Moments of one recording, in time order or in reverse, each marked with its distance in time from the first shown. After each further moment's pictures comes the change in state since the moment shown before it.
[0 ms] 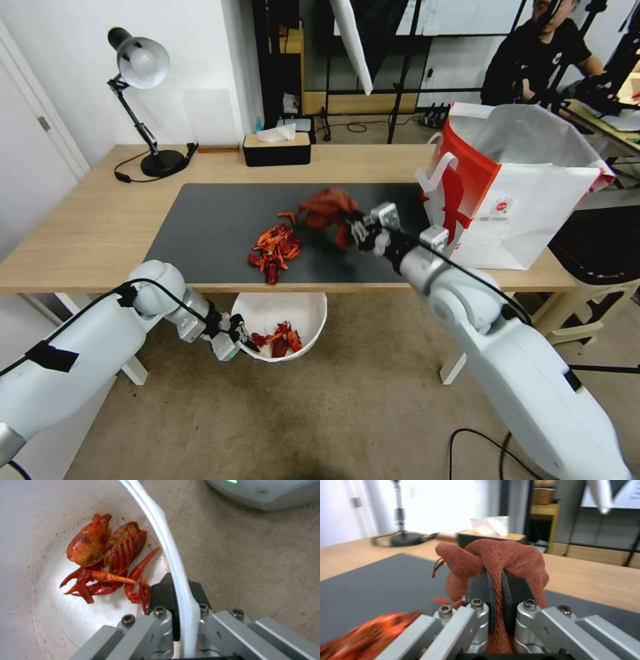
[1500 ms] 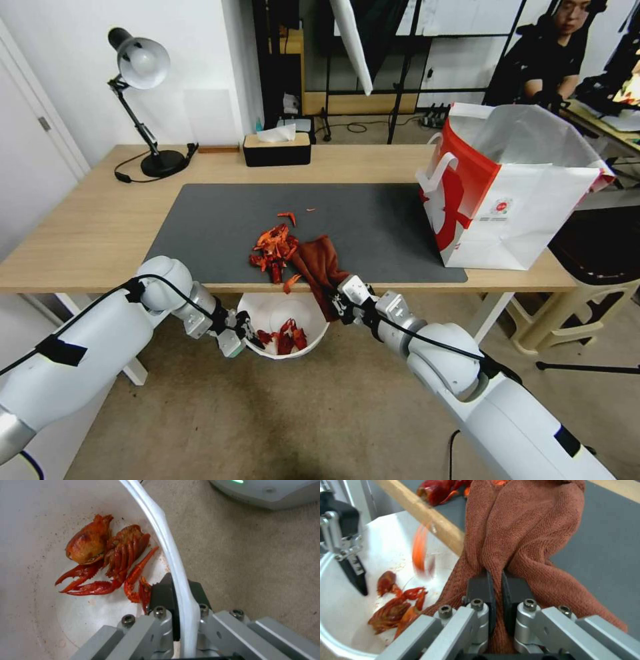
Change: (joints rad) left arm -0.044 -0.032 0.043 -0.001 0.010 0.010 0.003; right arm -0.296 -0.084 -0.098 0.234 -0.362 -0.238 -0.158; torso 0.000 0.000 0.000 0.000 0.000
